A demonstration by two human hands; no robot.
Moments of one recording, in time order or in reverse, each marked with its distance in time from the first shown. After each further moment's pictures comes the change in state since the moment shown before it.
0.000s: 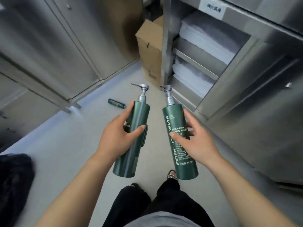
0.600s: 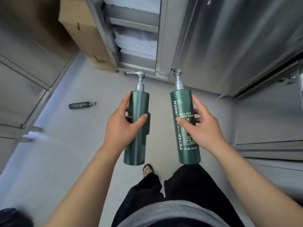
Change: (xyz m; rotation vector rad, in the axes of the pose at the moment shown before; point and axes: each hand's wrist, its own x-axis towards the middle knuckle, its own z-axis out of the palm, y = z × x) left_hand -0.092 -0.038 0.033 -0.084 -0.353 0.298; right_hand -0.200 0.042 0.069 0.089 0.562 0.273
